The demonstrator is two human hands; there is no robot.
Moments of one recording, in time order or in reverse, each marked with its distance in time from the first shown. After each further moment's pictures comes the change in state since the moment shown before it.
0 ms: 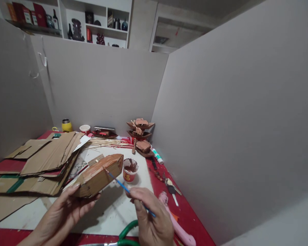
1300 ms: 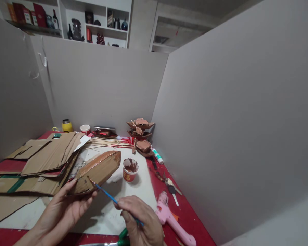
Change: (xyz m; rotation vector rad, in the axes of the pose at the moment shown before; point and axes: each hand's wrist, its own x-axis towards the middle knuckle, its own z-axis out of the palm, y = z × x) left_hand 0.004 0.008 0.002 -0.160 -0.042 -0.090; right_hand -0.011 -0.001 0.011 0.221 -0.124 -0.038
